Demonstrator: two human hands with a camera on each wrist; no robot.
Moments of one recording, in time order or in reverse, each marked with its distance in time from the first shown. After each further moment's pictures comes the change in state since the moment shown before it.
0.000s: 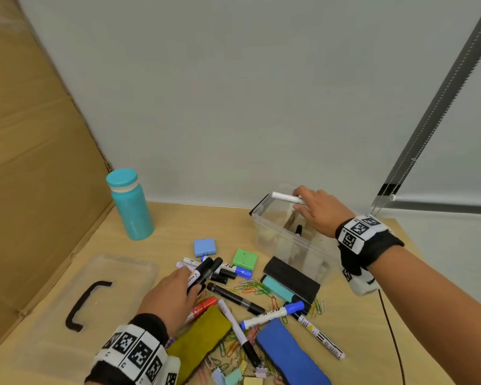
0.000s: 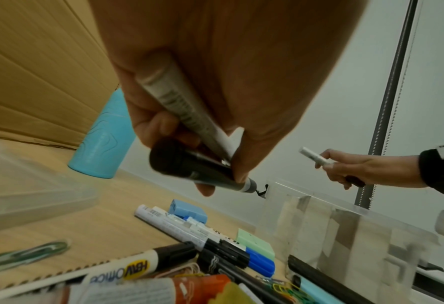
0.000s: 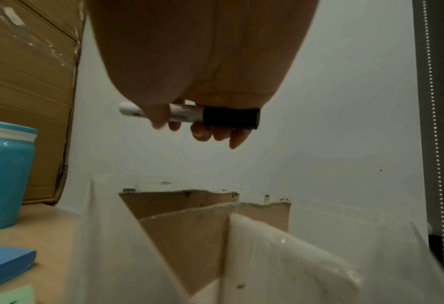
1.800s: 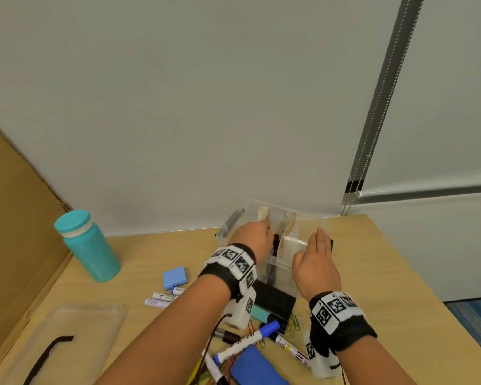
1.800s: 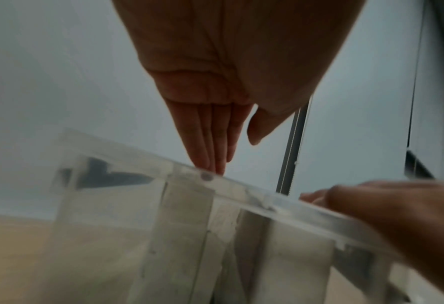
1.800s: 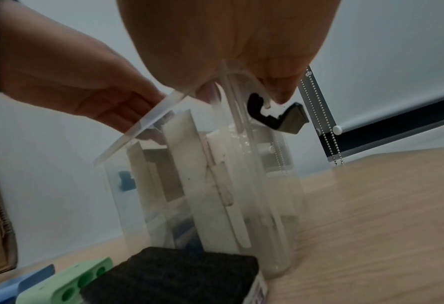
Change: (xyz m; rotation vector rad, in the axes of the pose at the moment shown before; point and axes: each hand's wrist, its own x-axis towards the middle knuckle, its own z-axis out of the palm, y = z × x) left_hand 0.134 0.212 0.008 -0.028 -0.075 0.316; right_hand -0.083 0.001 0.067 0.202 0.227 0.683
